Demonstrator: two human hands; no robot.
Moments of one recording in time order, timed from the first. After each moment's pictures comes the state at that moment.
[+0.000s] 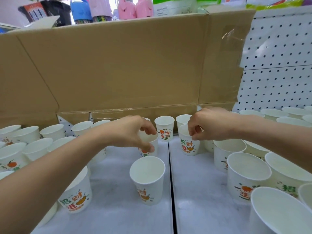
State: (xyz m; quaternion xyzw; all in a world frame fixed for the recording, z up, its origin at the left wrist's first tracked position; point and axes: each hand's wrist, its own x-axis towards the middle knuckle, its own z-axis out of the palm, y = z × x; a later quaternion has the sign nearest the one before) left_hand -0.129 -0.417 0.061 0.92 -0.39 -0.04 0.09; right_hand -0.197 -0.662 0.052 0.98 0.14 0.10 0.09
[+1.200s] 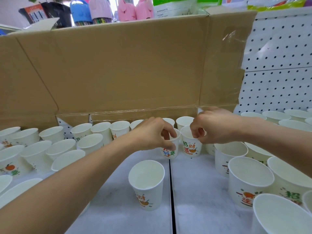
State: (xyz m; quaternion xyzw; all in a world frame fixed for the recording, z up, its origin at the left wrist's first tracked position) left_hand -0.113 -0.472 0.032 0.89 -0.42 0.00 0.17; right_hand -0.196 -0.670 0.051 0.98 0.14 0.10 0.12
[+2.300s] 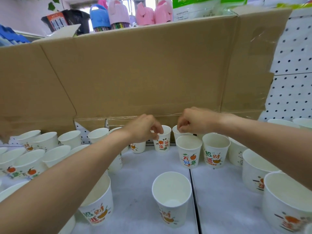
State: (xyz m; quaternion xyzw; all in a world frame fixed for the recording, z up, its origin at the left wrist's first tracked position) left_hand -0.037 -0.419 0.042 0.92 -0.38 0.04 0.09; right_hand -0.101 -0.622 0.057 0.99 0.13 0.05 -0.04
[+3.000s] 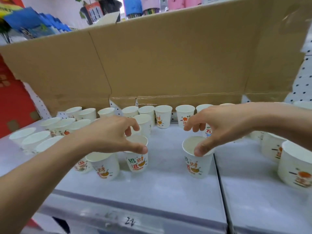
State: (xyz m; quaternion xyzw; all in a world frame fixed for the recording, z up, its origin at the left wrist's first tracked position) left_hand -0.188 -0.274 0.064 0.98 -0.22 -0.01 0.00; right_hand -0.225 -0.546 0.074 0.97 0.21 -0.09 -0.03
